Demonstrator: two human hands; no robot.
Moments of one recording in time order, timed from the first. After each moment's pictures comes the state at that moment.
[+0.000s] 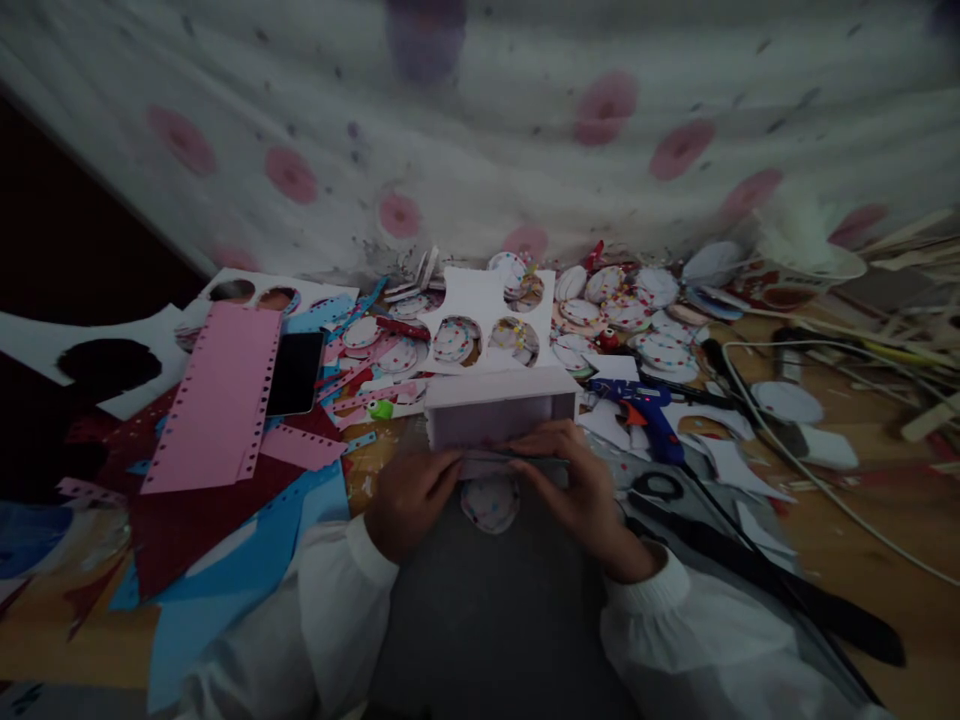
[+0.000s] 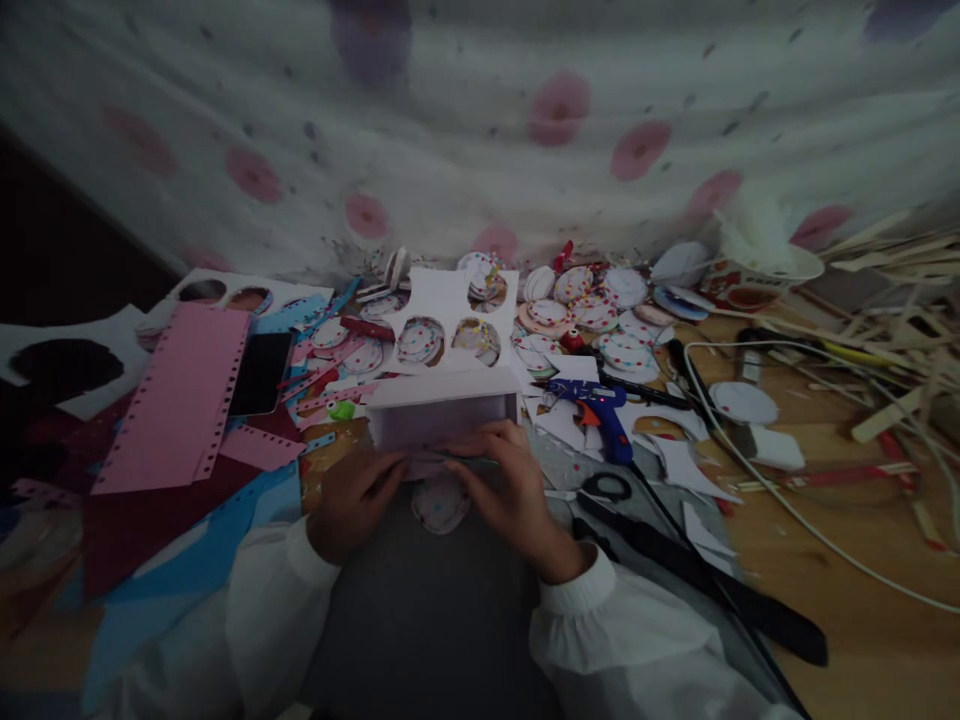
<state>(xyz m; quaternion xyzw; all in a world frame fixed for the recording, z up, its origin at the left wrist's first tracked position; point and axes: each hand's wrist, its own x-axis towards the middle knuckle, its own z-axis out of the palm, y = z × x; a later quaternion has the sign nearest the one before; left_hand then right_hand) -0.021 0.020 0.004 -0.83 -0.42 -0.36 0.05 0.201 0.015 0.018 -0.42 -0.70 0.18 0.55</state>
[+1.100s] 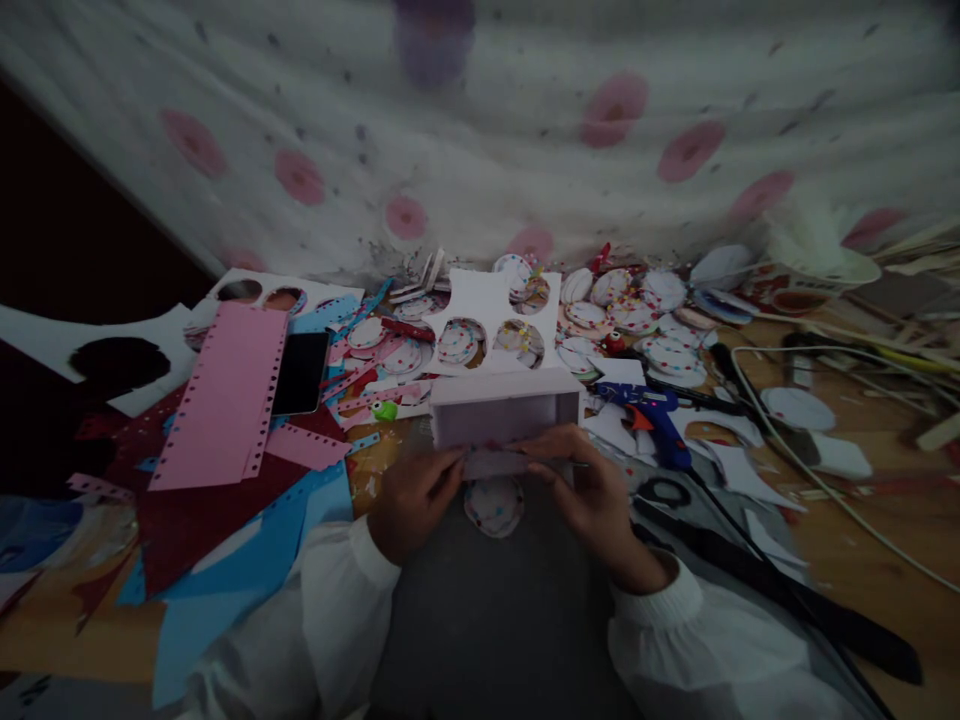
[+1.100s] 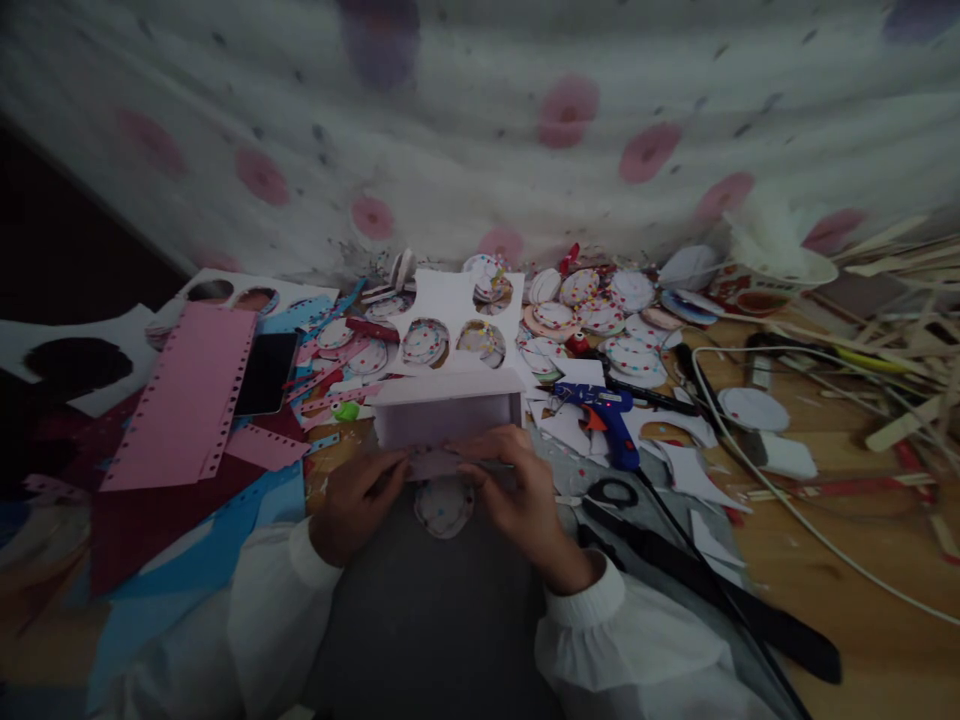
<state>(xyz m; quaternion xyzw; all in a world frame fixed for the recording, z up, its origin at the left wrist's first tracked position) -0.022 0.021 0.000 -0.82 -0.43 -0.37 0.00 0.203 0.015 0.020 -0.40 -0.68 0.24 0.57</state>
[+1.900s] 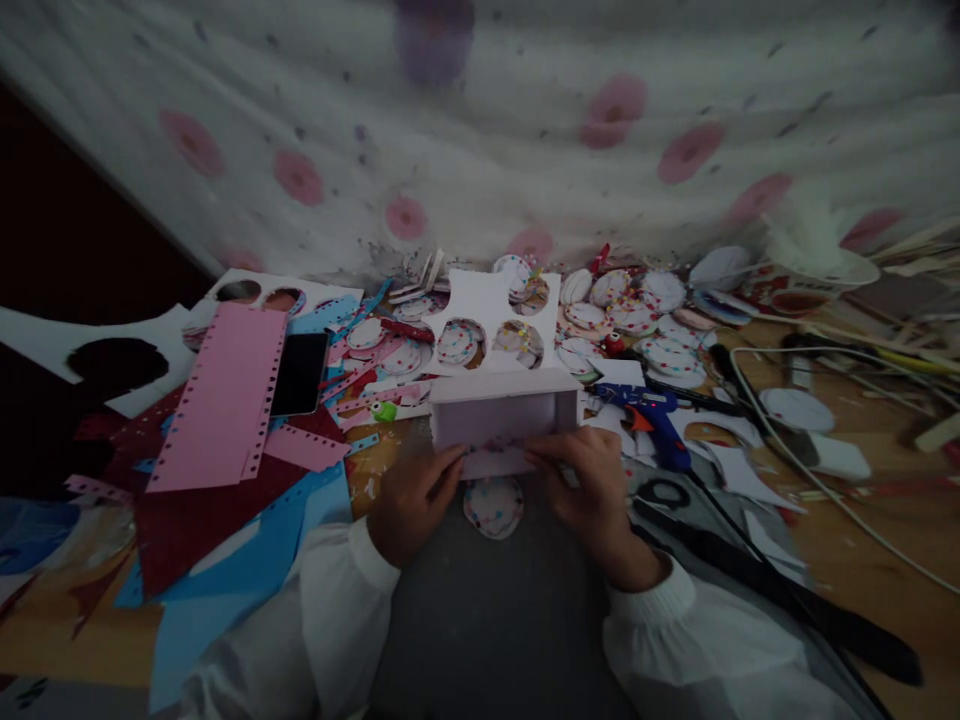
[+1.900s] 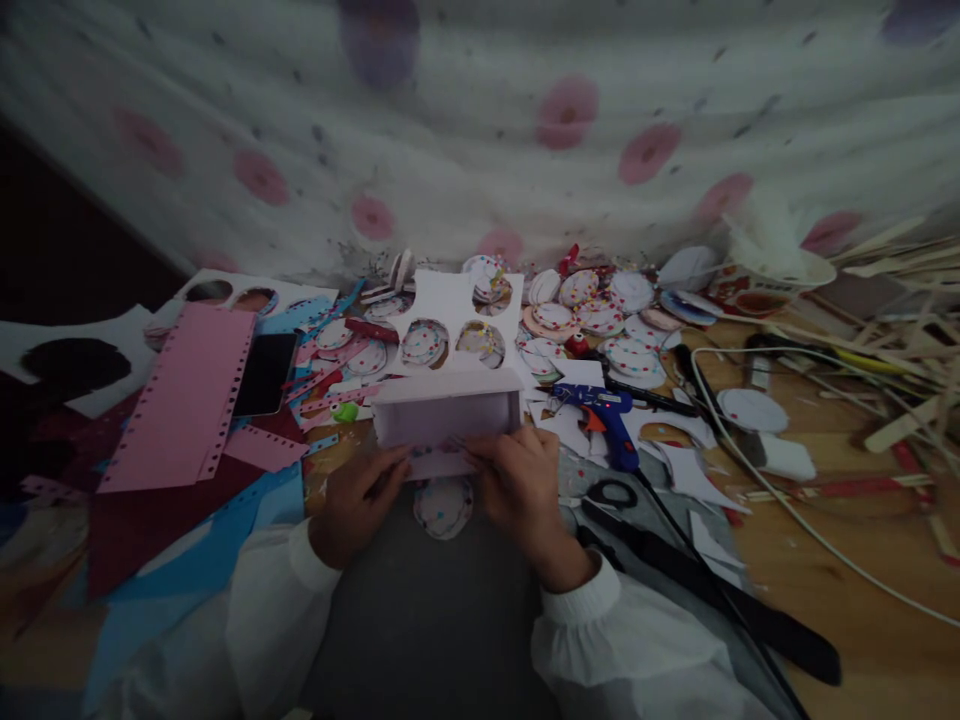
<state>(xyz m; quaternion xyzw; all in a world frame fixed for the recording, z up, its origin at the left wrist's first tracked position) -0.022 0.019 0.002 -0.83 -0.42 -0.37 0.00 0.207 0.019 0.010 -0.47 -0.73 0.01 0.49</state>
